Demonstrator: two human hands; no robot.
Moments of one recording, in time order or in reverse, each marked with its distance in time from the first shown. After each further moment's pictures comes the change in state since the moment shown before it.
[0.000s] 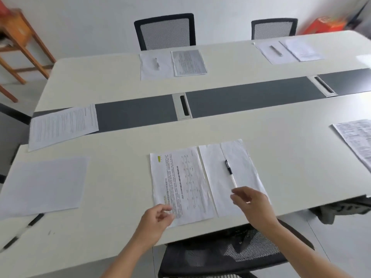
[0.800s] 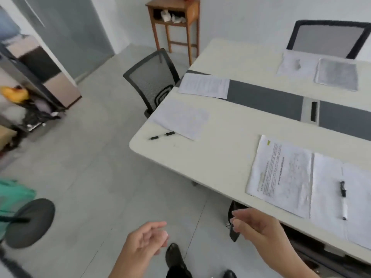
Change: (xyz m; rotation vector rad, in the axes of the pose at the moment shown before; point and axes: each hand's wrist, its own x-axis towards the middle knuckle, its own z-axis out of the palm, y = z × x) left_hand -0.326 -0.143 -0.048 -0.624 0.599 -0.183; right_hand -0.197 -0.108 0.129 0.123 -0.675 -0.259
